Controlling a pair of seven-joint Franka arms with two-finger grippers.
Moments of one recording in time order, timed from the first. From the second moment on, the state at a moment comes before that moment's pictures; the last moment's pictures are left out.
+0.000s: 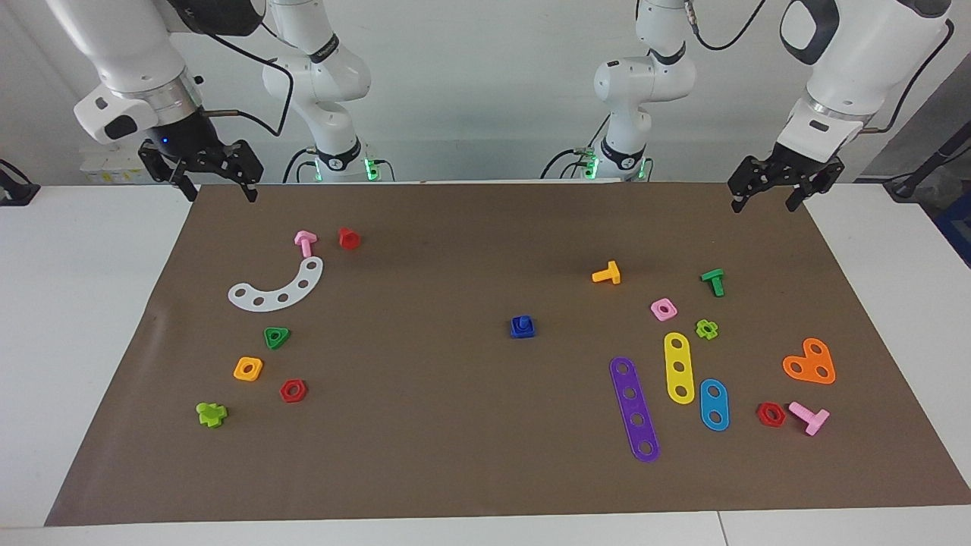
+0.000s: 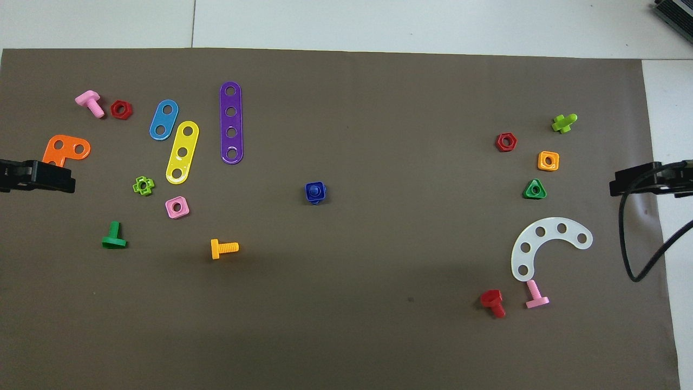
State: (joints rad) left arm 0.01 -0.06 -0.03 -1.68 0.01 1.63 0.06; right arm 0.02 -0.06 -0.06 -1.61 -0.01 1.55 0.01
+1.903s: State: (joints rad) left arm -0.48 0.20 -0.05 -1.86 -0.01 2.16 -0.58; right arm 0.02 -0.06 -0.06 -1.61 -0.01 1.55 0.01
